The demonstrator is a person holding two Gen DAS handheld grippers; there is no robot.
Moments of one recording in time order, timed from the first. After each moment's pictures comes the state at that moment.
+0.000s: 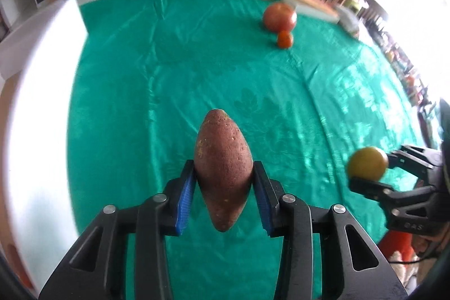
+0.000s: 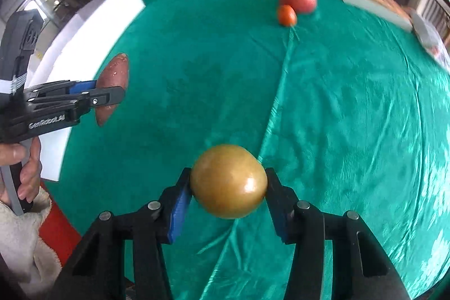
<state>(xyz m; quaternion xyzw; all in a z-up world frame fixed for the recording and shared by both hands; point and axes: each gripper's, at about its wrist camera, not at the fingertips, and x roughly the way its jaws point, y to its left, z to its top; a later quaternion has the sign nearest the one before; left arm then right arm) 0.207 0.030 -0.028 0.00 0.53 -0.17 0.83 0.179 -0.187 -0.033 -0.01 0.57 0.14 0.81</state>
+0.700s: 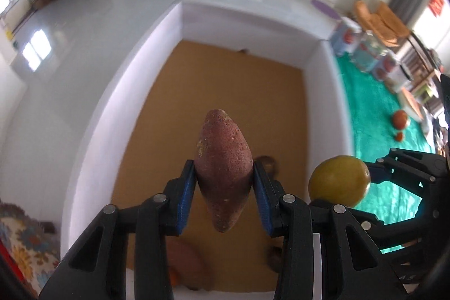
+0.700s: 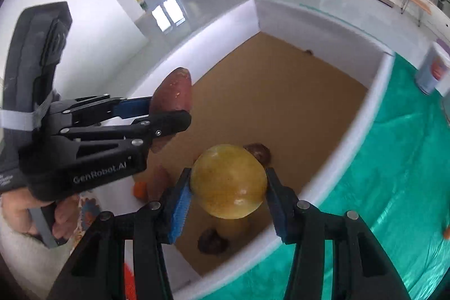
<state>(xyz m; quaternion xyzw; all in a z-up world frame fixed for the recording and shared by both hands) 0.211 0.356 0.016 -0.11 0.52 0.06 0.84 0.270 0.216 0.040 -0.11 0.53 0.40 0.74</state>
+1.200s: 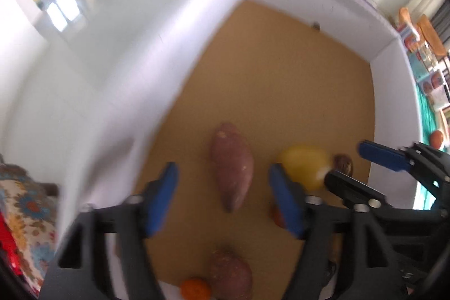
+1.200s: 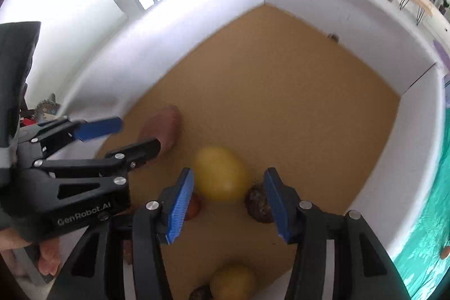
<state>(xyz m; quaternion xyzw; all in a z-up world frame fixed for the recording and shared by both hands) 0.215 0.402 -0.036 -0.14 0.55 0.14 0.81 0.281 0.277 -0.010 -0.16 0.55 0.36 0.74</state>
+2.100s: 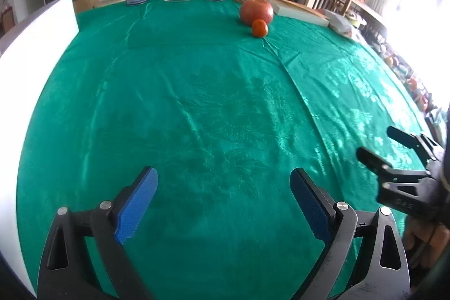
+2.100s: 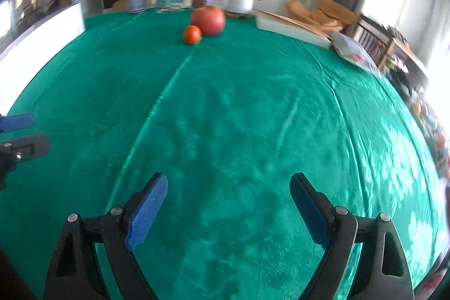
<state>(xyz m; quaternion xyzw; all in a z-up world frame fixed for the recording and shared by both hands) 0.162 -0.054 -0.098 0.01 0.45 -0.14 0.88 0.119 -0.272 -0.076 -0.05 0.42 -0.02 0.90</state>
